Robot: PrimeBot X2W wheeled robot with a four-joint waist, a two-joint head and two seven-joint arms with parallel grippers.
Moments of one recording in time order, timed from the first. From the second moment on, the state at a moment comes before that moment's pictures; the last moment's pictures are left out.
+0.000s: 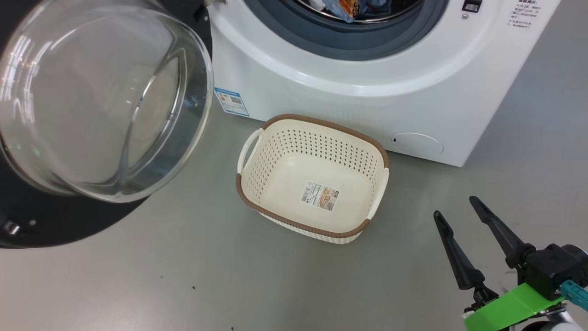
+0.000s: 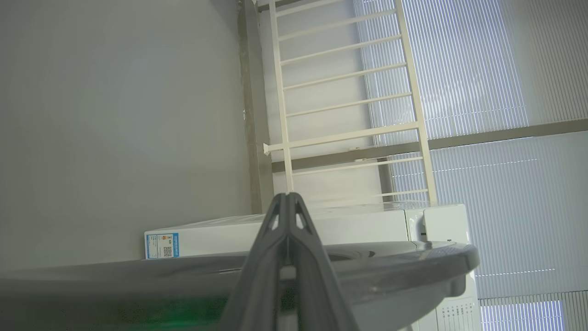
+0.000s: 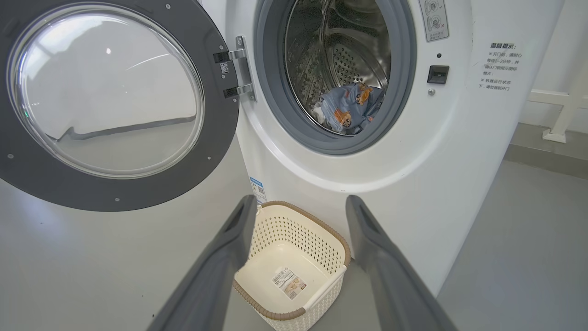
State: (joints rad) left arm -0.65 0.51 0.26 0.83 -1.80 -0.09 0.42; right arm 0.01 -0.25 0.10 -0.18 0.24 0.12 -0.09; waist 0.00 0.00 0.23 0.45
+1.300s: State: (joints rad) left arm -0.30 0.40 0.17 0.16 -1.90 -0.09 0.77; right arm 0.01 -0.19 0.08 -0.18 0.24 0.12 -0.11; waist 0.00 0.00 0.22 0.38
